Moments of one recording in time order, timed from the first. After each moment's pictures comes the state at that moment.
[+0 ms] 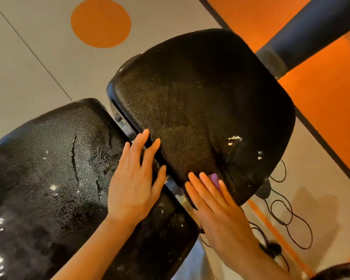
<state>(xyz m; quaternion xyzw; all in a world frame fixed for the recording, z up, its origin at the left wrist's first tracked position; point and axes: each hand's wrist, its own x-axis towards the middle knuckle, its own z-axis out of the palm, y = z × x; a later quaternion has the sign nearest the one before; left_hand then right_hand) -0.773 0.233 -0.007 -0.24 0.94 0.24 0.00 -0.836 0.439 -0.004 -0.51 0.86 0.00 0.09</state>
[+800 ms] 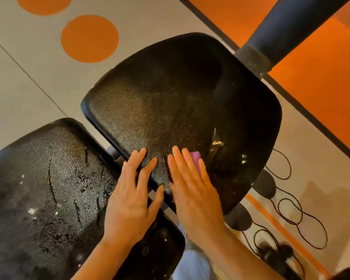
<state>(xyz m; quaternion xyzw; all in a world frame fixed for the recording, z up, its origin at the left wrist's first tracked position) -0.783 0.262 -0.008 -0.21 0.95 0.25 0.00 -0.865 0.386 -0.004 -0.41 0.91 -0.04 0.09</state>
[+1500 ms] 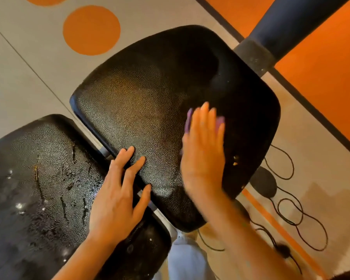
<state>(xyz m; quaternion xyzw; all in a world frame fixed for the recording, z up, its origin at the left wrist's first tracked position) -0.785 0.266 -0.012 -0.22 0.95 0.22 0.00 -0.943 0.367 -0.008 -0.26 0.96 -0.06 0.06</state>
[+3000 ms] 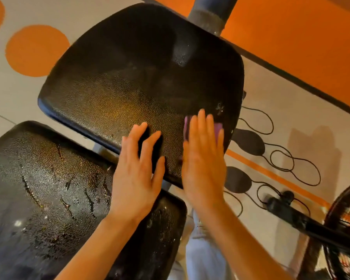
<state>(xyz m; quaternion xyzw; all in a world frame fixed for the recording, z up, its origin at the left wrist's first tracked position) -0.796 0.274 -0.011 -0.09 0.95 0.31 -0.01 -0.852 0.403 -0.008 -0.11 0.99 -0.07 0.03</state>
